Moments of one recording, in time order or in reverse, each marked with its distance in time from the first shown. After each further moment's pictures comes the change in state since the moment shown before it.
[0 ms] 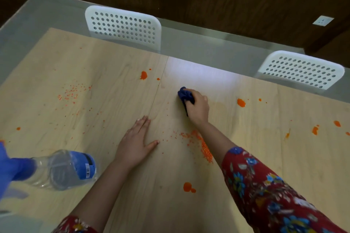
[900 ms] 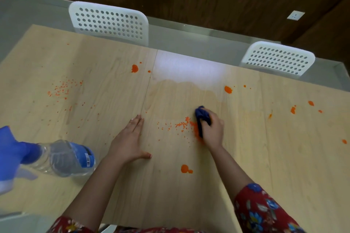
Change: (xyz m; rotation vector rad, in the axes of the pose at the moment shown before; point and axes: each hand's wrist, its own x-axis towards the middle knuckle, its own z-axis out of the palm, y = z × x) left_hand -0.023 -0.009 -0.008 0.124 -0.208 0.082; right_hand -0.111 0.060 -0.041 0.057 0.181 0.176
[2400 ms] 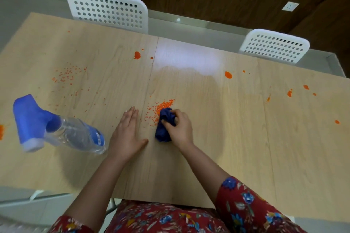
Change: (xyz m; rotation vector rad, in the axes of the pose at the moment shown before) left_hand -0.047 -0.014 0.024 -0.111 0.251 -0.067; right_hand -0.099 -0.072 0.055 -0.020 -0.231 0.020
